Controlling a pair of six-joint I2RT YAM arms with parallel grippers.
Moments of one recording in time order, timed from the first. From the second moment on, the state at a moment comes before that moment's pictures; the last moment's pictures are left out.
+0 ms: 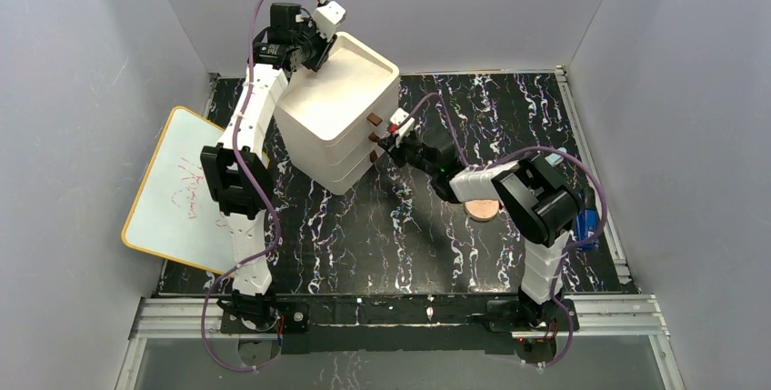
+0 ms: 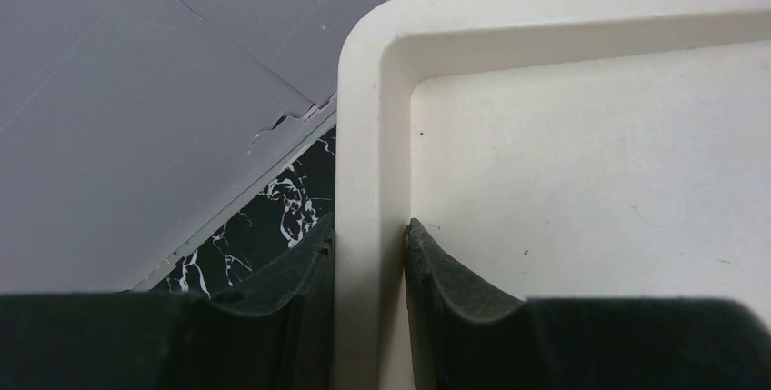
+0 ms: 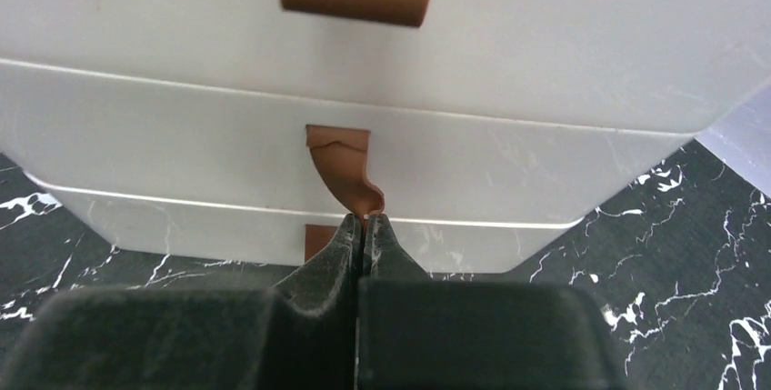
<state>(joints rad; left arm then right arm) -0.20 2.12 2.23 -0.66 0.24 0.53 0.67 1.92 0.96 0.85 -0.26 -0.19</state>
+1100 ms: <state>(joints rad) -0.20 2.12 2.23 -0.66 0.24 0.52 0.67 1.36 0.43 0.82 -0.01 -0.12</state>
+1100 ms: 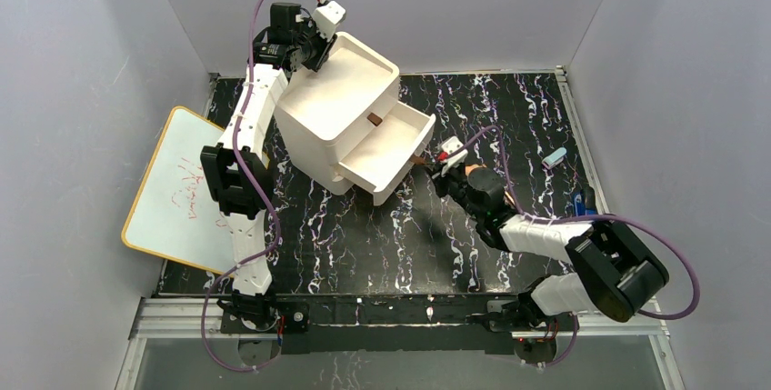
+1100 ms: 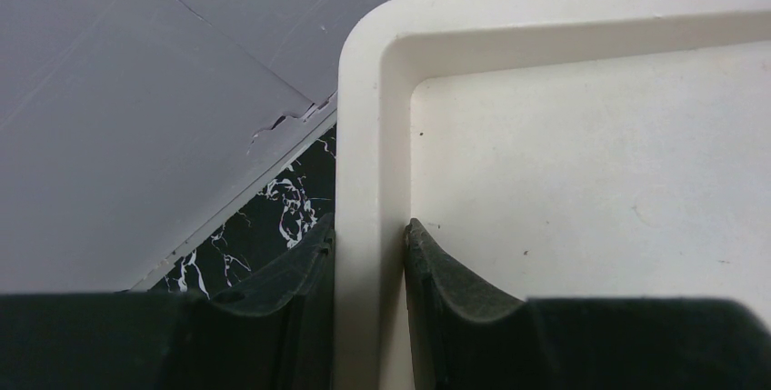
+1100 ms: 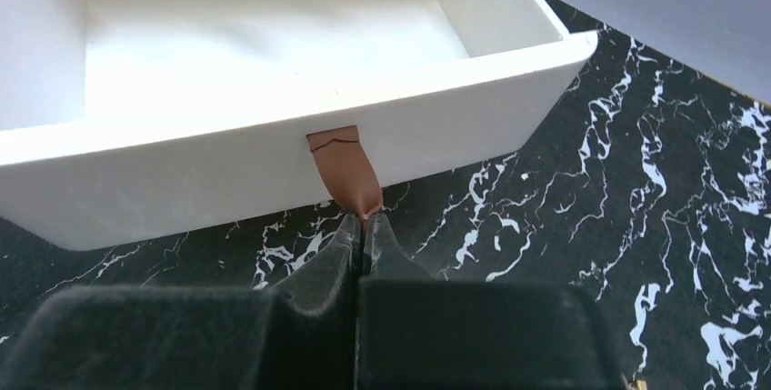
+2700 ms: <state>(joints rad) -0.20 2.12 2.22 -0.66 0.23 0.52 0.44 1.70 0.97 -0.17 0.55 0.42</state>
